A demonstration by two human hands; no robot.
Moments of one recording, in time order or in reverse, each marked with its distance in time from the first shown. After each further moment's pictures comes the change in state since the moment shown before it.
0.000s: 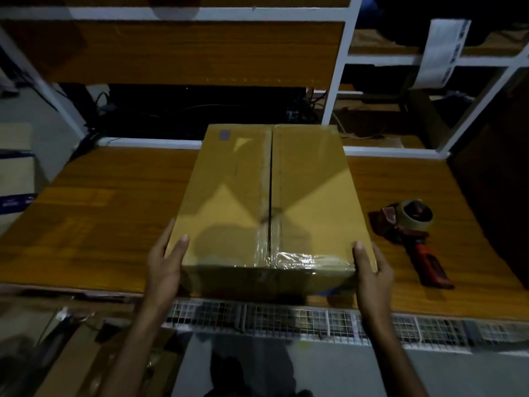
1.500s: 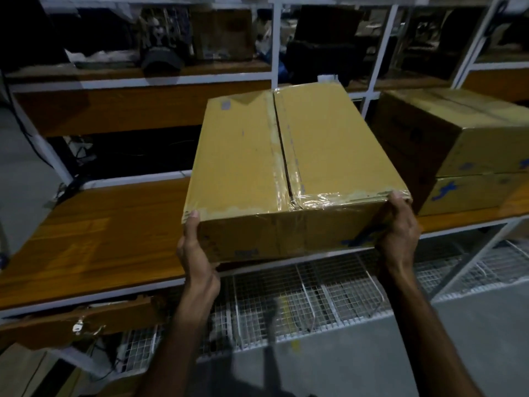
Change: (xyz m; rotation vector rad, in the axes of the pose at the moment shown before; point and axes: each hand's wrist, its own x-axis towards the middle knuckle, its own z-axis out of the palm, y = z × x) left_hand -0.155 0.082 -0.010 -0.618 -0.093 0.018; right_hand -0.195 -0.115 -0.085 0.239 0.317 -0.262
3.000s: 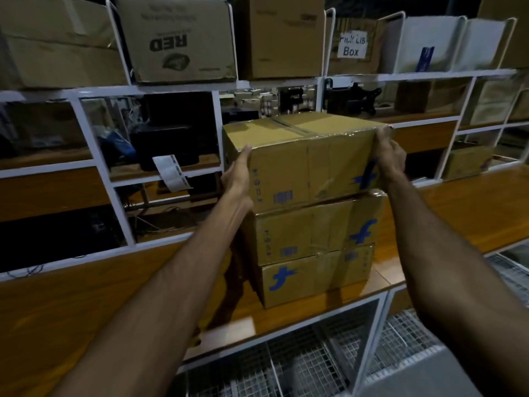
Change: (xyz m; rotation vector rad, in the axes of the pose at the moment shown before) left_hand -0.026 -0.227 0.708 0.255 -0.284 -0.281; right_hand 0.665 -0.142 -0.328 -0.189 0.077 0.032
